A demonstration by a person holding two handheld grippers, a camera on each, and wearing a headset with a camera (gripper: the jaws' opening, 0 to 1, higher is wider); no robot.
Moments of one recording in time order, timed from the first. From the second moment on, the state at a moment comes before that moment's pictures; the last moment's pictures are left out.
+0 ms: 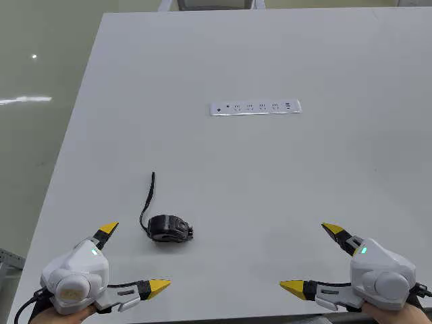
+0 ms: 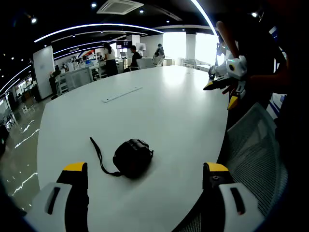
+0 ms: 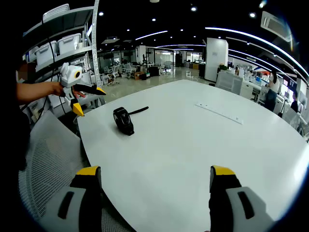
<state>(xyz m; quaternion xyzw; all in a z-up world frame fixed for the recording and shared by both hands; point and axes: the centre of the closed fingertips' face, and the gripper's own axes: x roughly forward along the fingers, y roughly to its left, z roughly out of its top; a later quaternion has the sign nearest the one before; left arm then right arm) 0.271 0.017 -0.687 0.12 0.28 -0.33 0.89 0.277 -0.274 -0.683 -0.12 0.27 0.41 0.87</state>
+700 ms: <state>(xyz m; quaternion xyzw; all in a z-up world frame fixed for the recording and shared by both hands) 0.269 0.020 -0.689 0.14 0.29 -0.33 0.89 0.276 -0.276 -0.682 -0.12 0.26 0.41 0.86</state>
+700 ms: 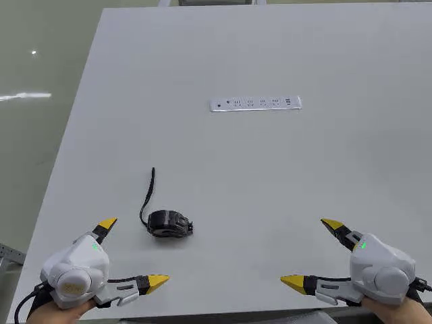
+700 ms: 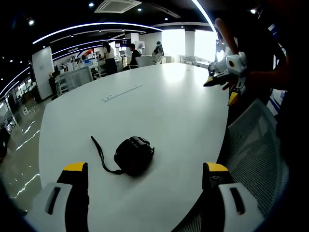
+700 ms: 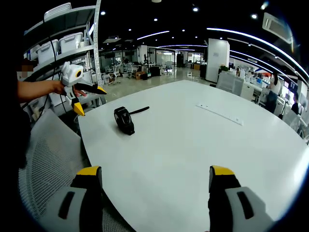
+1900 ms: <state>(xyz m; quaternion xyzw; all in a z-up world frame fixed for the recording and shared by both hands) 0.296 0.016 -0.711 0.24 0.32 -0.41 0.82 0.288 -0.262 -0.688 -0.16 0.25 0.49 0.82</state>
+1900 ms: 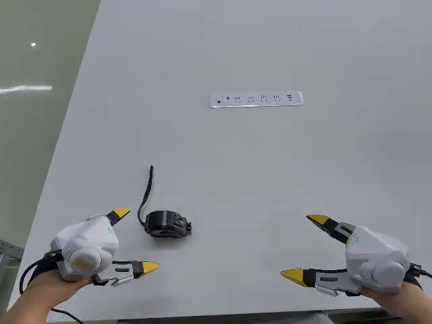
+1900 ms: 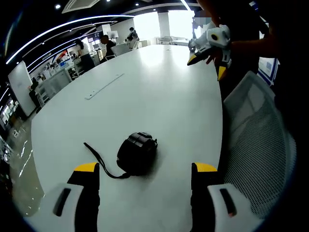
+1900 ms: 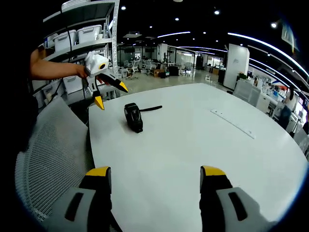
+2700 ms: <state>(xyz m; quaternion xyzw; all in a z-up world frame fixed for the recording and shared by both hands) 0.319 0.014 -0.734 0.29 0.33 -0.45 0.77 0.309 -0.226 -0.701 -0.19 0.24 0.54 0.78</state>
